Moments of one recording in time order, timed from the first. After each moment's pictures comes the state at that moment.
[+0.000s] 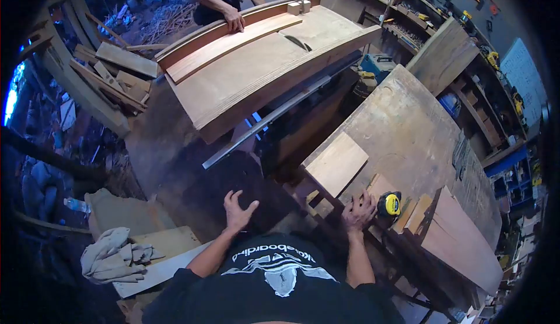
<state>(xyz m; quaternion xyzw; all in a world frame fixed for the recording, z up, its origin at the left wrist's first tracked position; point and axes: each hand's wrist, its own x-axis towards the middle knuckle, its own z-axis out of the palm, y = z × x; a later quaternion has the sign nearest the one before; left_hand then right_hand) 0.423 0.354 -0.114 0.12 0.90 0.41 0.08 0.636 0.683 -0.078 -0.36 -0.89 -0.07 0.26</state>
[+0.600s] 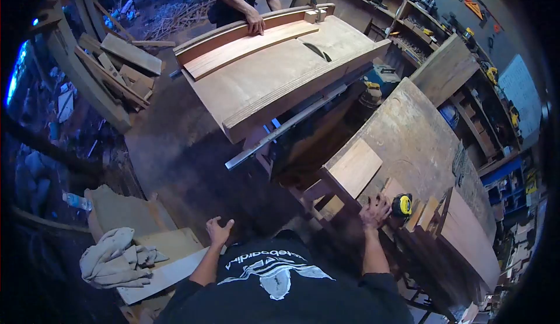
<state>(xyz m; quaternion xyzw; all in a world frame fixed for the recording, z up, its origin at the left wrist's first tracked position) 0.408 0.177 -0.212 -0.03 0.93 0.35 0.13 0.628 0.677 -0.081 -0.39 -0.89 -0.12 0.23</state>
